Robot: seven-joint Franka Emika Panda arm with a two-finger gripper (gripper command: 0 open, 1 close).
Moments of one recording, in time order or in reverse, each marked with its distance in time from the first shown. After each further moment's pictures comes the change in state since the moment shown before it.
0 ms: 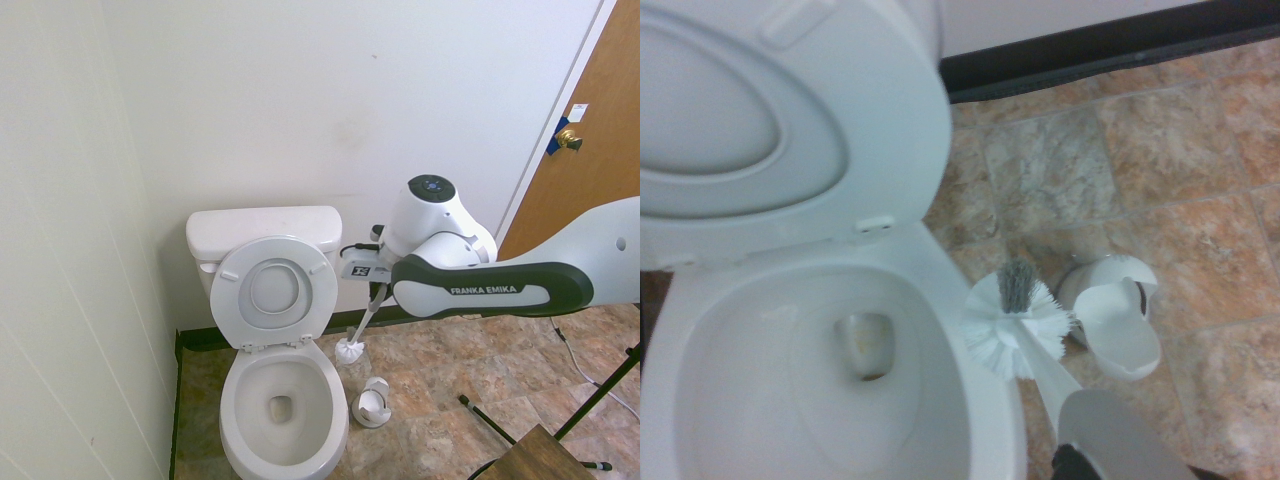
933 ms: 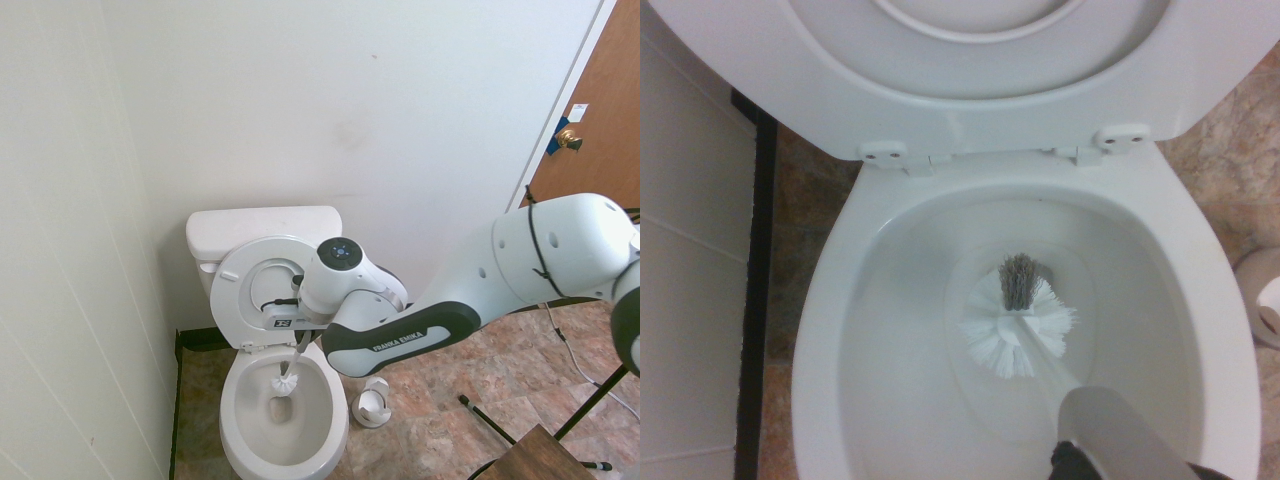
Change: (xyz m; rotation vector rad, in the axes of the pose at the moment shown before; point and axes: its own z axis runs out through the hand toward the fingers) arm -0.120 -0.058 0.113 0.048 -0.068 -0.100
